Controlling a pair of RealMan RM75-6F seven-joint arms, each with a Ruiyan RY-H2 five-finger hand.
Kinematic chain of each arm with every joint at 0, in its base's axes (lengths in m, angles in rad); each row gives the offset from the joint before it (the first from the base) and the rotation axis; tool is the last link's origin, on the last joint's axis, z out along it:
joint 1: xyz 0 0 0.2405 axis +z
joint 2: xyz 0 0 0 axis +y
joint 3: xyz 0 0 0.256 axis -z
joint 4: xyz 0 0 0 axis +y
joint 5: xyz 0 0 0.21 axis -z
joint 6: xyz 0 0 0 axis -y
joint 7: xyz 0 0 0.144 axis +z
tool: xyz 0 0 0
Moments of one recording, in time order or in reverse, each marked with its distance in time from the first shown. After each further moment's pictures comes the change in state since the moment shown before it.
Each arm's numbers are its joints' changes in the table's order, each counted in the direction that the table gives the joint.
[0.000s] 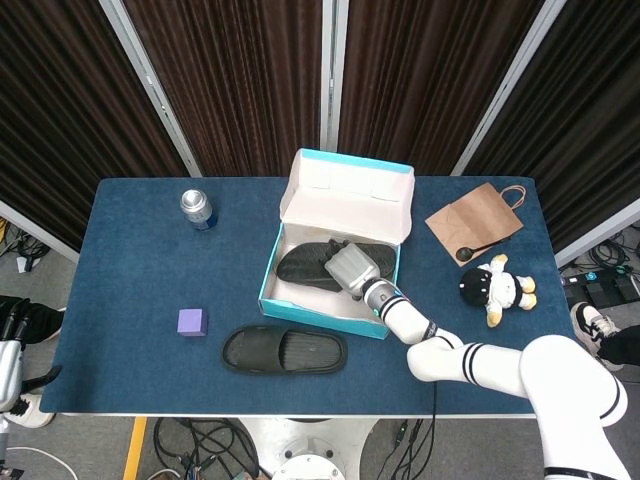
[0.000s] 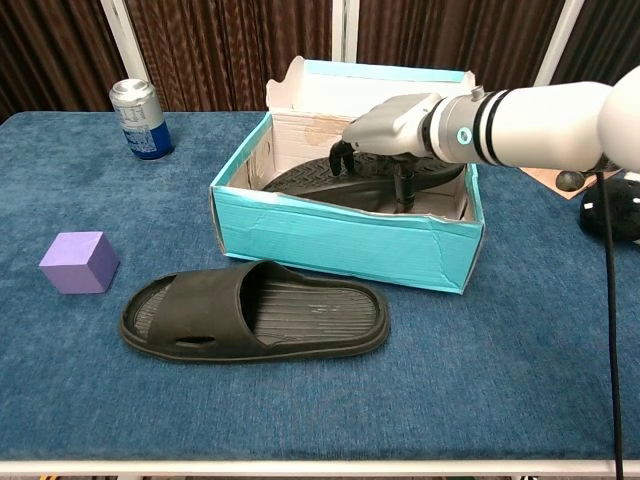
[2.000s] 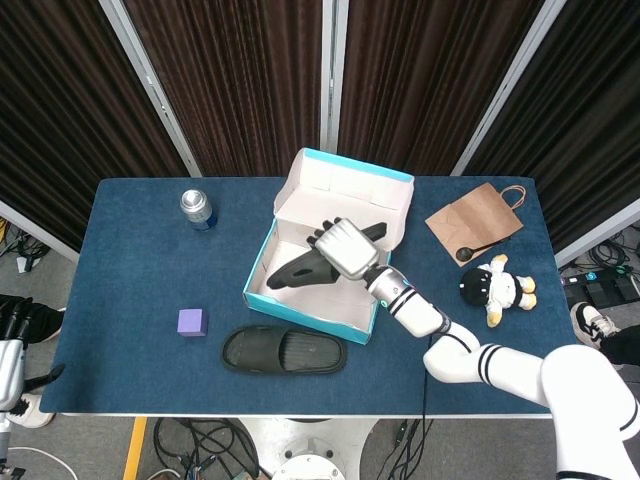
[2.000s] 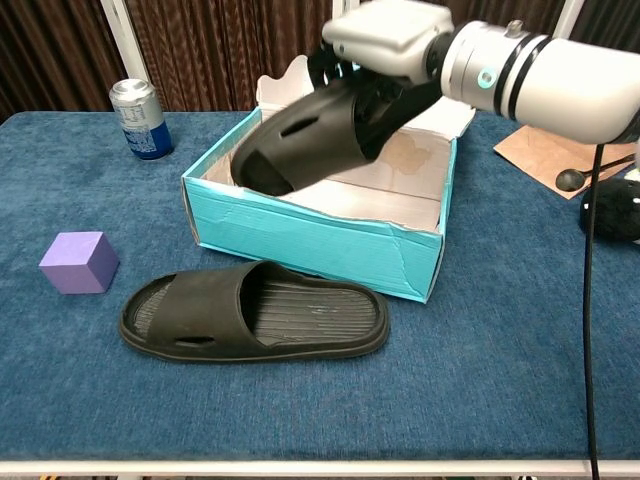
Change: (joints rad) left arm -0.003 -0.002 0.007 -0.001 -0.007 0.005 -0.017; right arm -0.125 0.028 -0.099 0.047 0.561 -0.297 0.412
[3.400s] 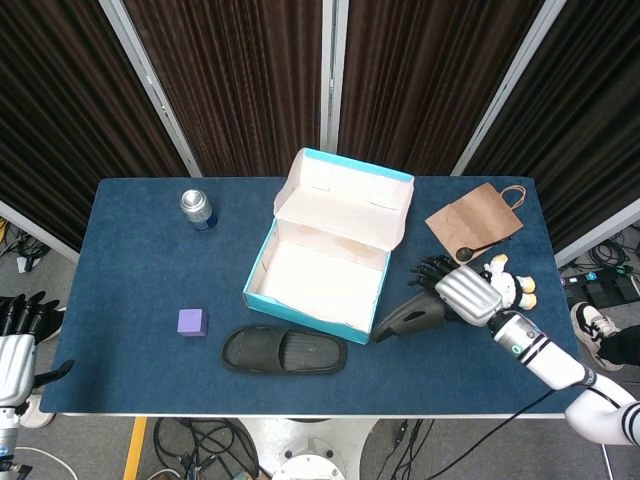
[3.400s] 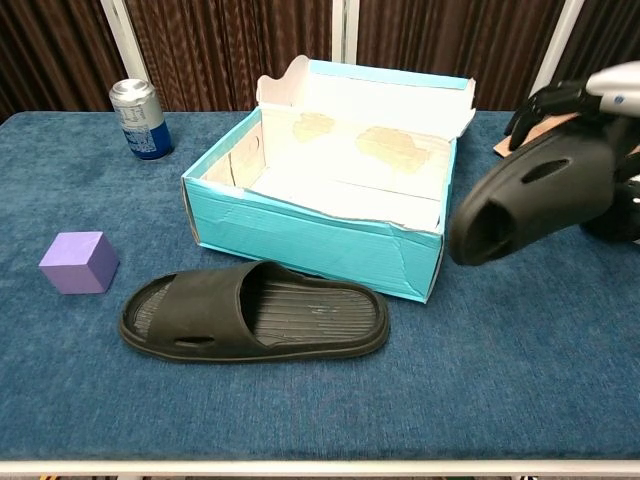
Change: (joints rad) left arm -0.018 0.029 -0.003 -0.080 -0.026 -0.004 0.063; right arm -0.367 0.370 0.254 -0.086 0.376 -0.166 0.558
